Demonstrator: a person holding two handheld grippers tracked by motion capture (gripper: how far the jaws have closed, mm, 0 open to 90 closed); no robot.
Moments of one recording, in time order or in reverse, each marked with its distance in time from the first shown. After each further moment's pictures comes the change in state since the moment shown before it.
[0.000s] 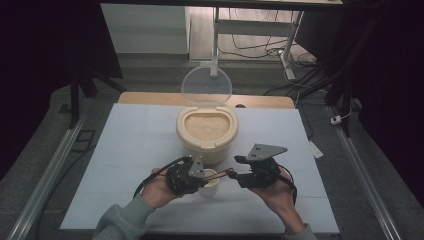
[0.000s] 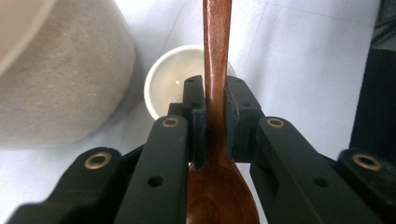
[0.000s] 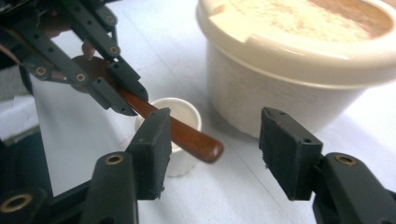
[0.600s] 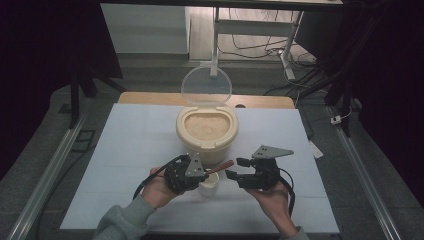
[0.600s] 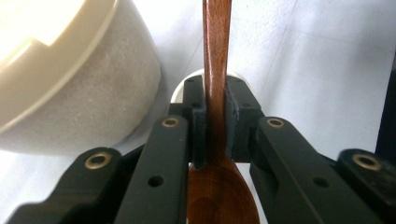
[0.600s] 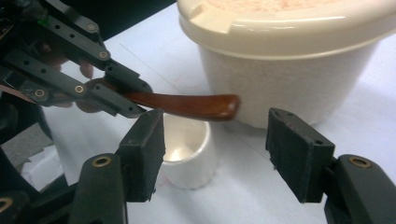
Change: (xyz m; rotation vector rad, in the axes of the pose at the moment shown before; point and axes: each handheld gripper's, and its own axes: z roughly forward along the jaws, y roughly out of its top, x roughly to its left) left arm -0.002 0.000 -0.006 -0.093 0.091 -0.013; right arm 0.001 -0.014 0.007 -0.071 0.029 0.233
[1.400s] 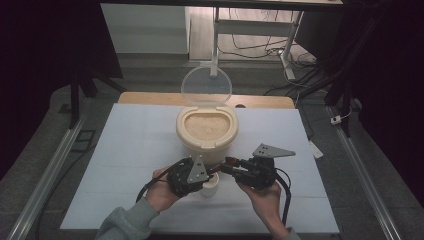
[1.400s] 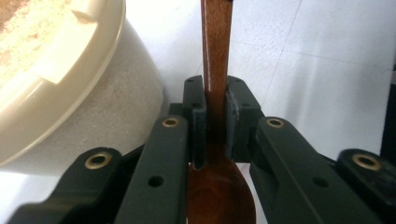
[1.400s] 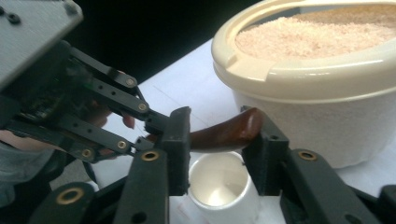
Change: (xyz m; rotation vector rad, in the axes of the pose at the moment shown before) left arm -0.011 0.005 -0.002 -0.051 0.051 0.032; right arm 0.010 0.006 0.000 -0.157 0.113 0.091
